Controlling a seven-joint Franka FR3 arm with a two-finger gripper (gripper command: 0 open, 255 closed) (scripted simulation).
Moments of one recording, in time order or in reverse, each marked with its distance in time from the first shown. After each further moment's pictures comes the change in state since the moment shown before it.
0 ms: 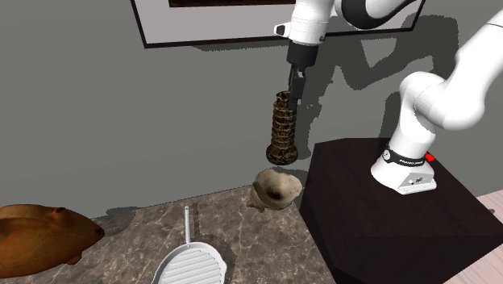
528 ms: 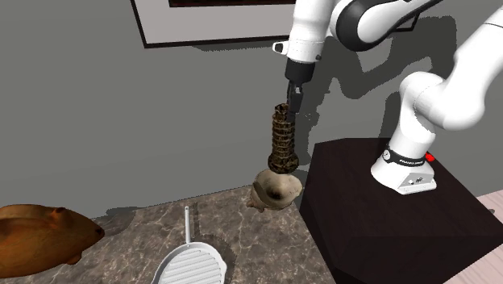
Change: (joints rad) arm 0.001 0.034 0.001 -0.081 0.003 0.115 -0.005
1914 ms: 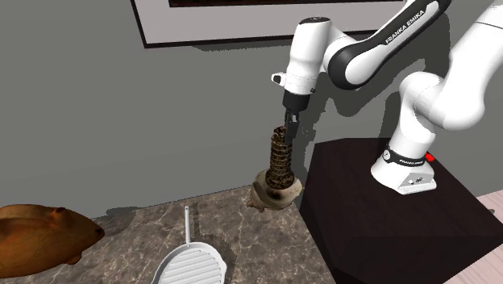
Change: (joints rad) arm 0.003 0.115 0.002 -0.136 0.009 0.252 -0.009
